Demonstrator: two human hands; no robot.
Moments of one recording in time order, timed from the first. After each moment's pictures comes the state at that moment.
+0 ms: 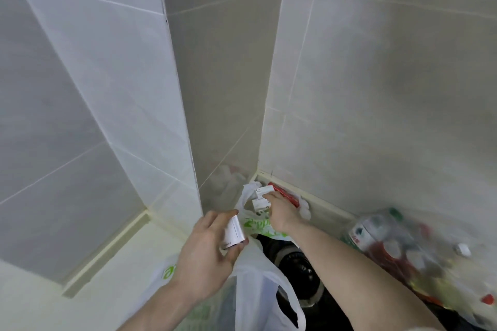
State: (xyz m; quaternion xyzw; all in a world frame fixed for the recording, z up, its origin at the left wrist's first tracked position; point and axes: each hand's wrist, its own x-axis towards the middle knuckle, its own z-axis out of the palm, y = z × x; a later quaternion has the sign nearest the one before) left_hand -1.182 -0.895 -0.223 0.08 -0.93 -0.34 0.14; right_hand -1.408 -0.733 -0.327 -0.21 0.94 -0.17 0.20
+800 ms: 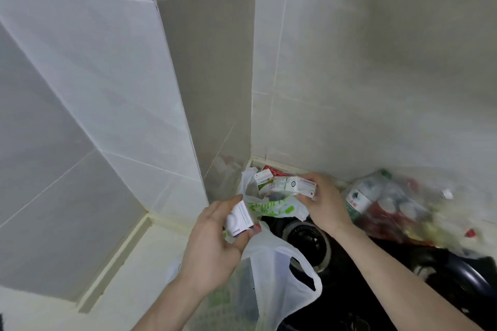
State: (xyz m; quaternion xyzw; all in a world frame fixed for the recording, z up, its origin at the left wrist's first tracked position) left_hand -1.167 -0.909 -0.199 0.04 -0.90 -0.43 0.09; right_hand -1.315 -0.659 -0.246 -0.07 0.92 -0.39 0.00
